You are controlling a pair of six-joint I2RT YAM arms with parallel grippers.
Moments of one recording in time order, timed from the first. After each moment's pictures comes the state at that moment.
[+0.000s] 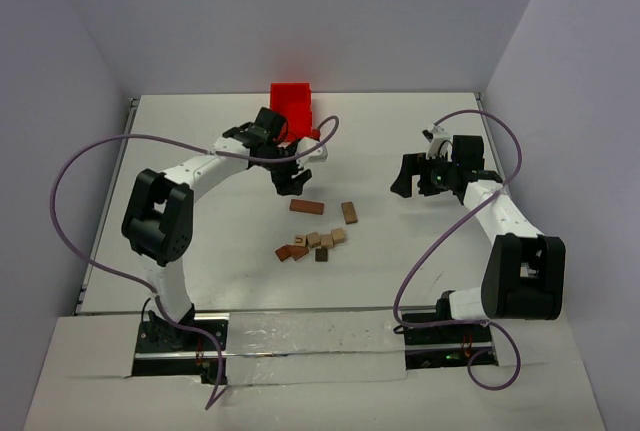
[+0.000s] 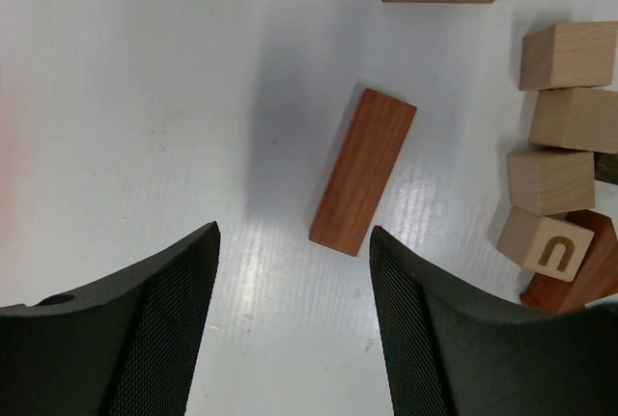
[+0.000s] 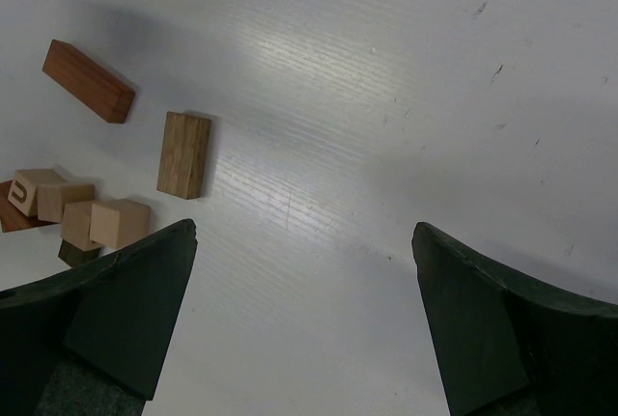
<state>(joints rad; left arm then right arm) -0.53 1.89 1.45 -0.59 0.50 0.76 -0.08 1.36 0.85 -0.34 -0.56 -0.07</state>
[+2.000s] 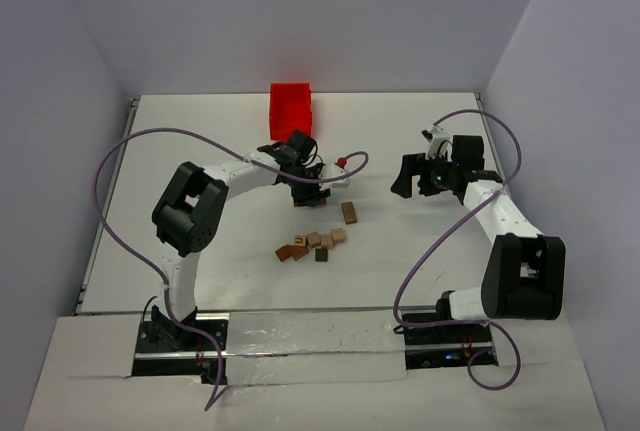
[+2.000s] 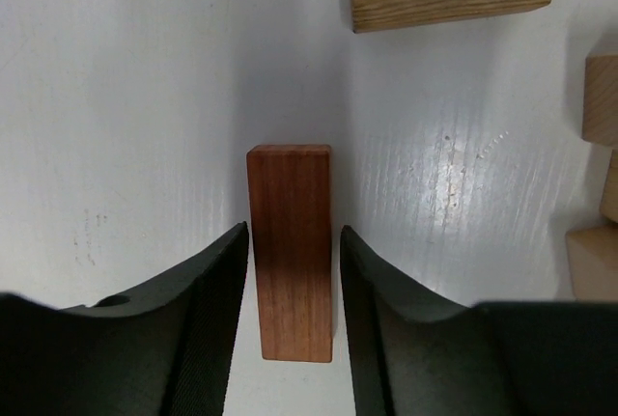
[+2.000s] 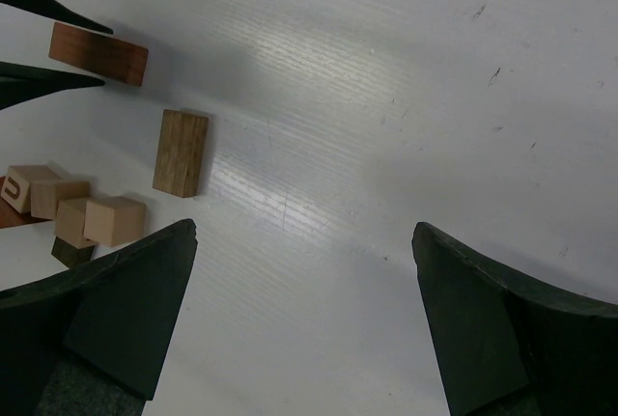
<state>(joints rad) -0.66 2.06 1.45 -0.47 0.38 0.82 -0.08 1.36 0.85 -0.34 -0.56 -0.09</state>
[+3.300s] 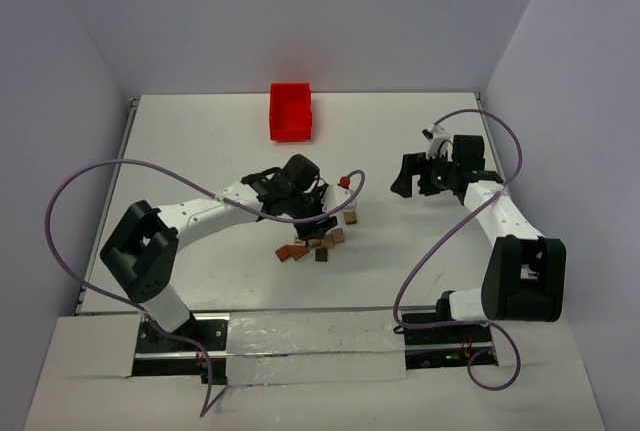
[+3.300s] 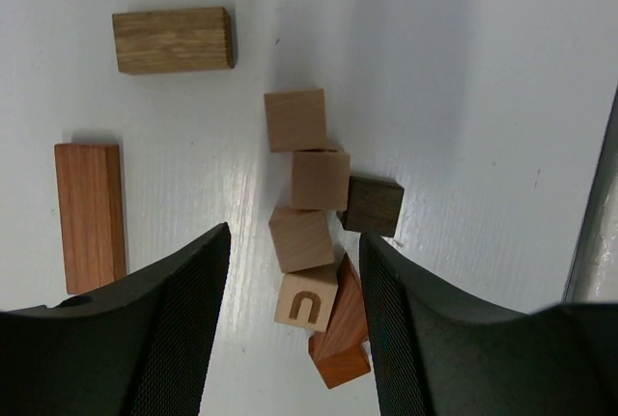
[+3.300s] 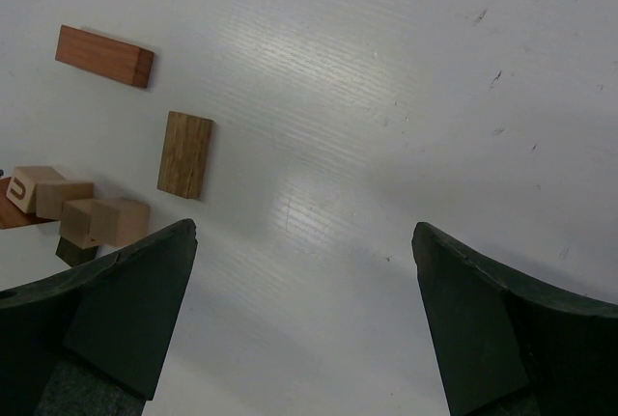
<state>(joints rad) -0.85 1.66 1.15 -0.45 0.37 0.51 -0.08 1.35 0.85 -0.34 -0.56 -0.08</state>
